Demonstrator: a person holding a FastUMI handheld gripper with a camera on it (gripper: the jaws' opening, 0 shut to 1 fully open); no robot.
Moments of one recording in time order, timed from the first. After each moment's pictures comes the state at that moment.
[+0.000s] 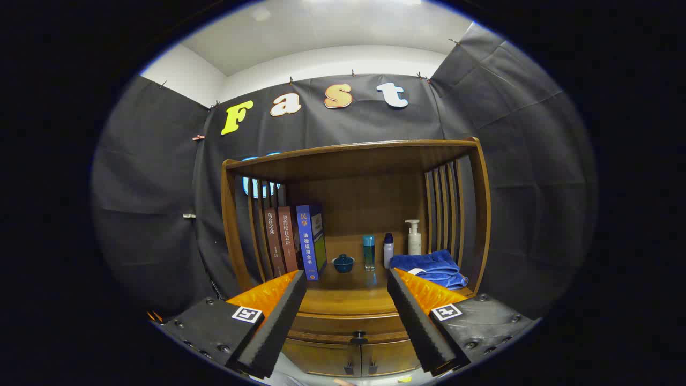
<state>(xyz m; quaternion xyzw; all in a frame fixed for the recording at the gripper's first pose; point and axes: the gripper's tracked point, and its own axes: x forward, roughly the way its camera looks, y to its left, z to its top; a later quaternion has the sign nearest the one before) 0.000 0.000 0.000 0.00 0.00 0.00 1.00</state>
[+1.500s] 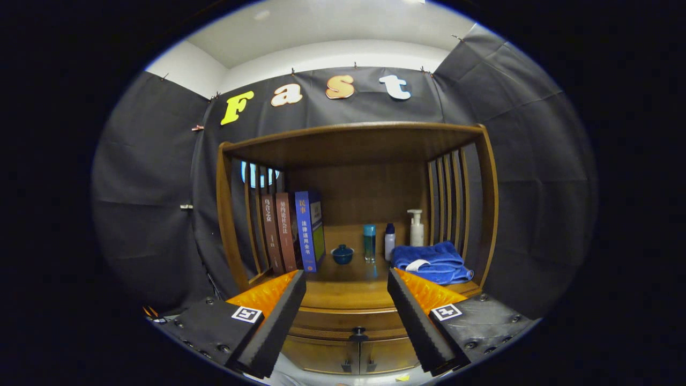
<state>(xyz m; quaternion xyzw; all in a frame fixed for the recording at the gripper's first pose) 0.028 -0.002 -0.052 0.00 0.03 0.00 1.00</state>
